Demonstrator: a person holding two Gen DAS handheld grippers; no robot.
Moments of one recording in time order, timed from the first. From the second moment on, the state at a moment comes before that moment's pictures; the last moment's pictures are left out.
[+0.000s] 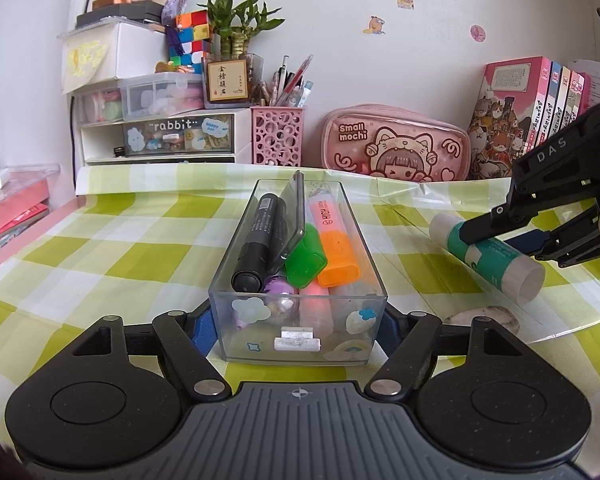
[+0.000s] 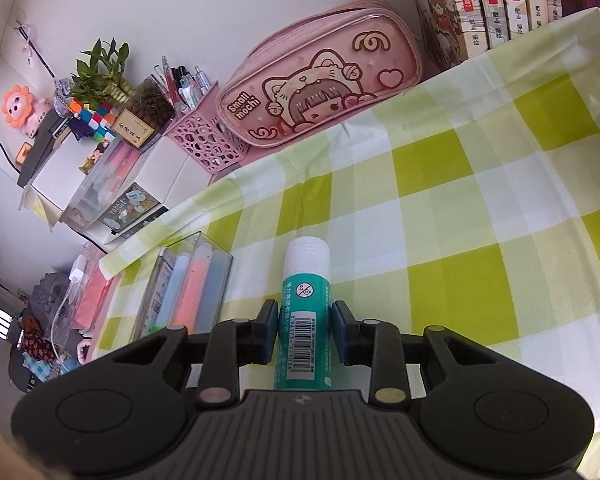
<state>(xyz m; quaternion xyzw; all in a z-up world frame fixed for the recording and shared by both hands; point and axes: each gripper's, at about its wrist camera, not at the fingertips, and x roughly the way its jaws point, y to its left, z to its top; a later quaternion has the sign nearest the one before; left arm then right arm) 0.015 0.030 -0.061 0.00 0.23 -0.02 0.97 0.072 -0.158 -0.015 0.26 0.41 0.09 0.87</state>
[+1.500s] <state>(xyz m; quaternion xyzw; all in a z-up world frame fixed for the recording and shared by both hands) 0.016 0.029 -0.061 0.00 0.23 -0.02 0.97 0.115 -0.059 0.008 0.28 0.40 0.11 0.87</state>
